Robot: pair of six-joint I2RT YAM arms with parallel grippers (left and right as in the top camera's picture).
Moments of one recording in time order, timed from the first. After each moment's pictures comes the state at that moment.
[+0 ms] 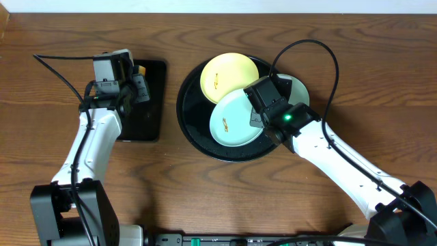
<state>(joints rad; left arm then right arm) 0.08 1.58 1.06 -0.34 0.06 -0.15 0.62 1.60 1.18 -0.67 0.33 0.74</state>
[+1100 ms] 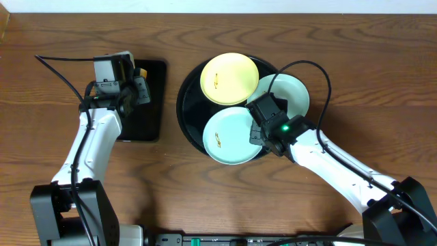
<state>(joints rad) 0.08 1.58 1.06 -0.37 0.07 -0.15 0.62 1.60 1.02 -0.62 0.16 0.75</state>
